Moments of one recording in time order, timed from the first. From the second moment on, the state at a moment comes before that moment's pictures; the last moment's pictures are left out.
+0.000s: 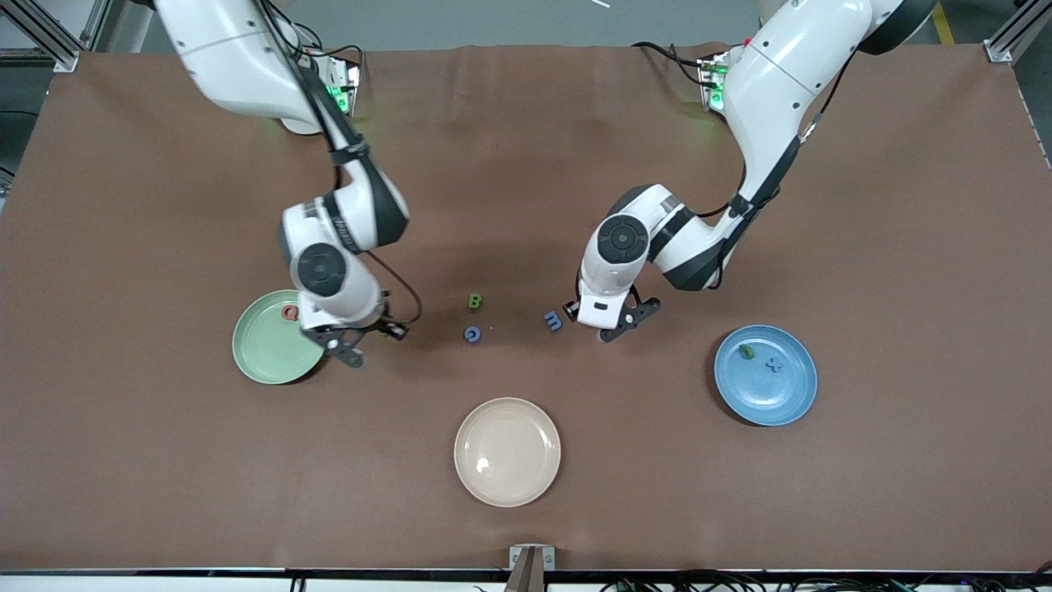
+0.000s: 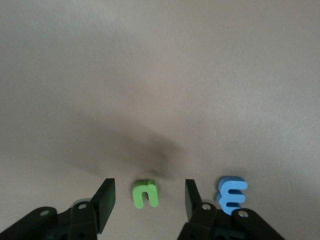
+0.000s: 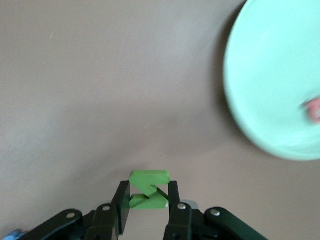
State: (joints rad) left arm -0.29 0.69 -0.41 -1.76 0.28 2.37 -1.39; right arm 0.42 0.48 -0.08 -1.85 0.03 2.24 0.83
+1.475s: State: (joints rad) left arm -0.20 0.64 -0.40 -1.78 0.37 2.39 -1.33; right arm 0.18 0.51 -0.08 -1.99 0.03 2.39 0.40
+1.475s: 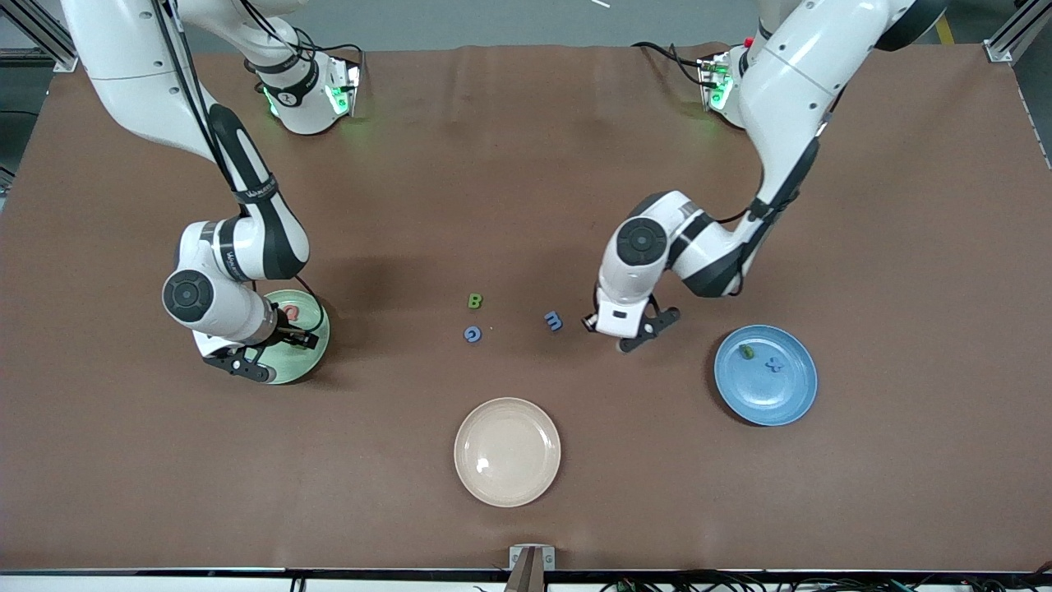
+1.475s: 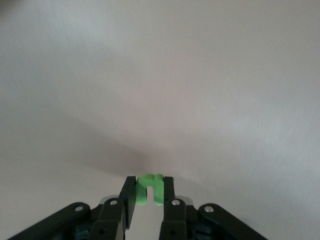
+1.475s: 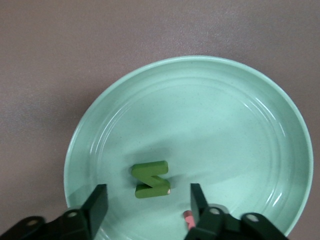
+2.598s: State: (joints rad) left arm 0.15 0.55 -0.40 -1.76 0.38 2.24 -0.56; right arm 0.58 0.72 -0.01 -1.63 0.06 2.34 1.20
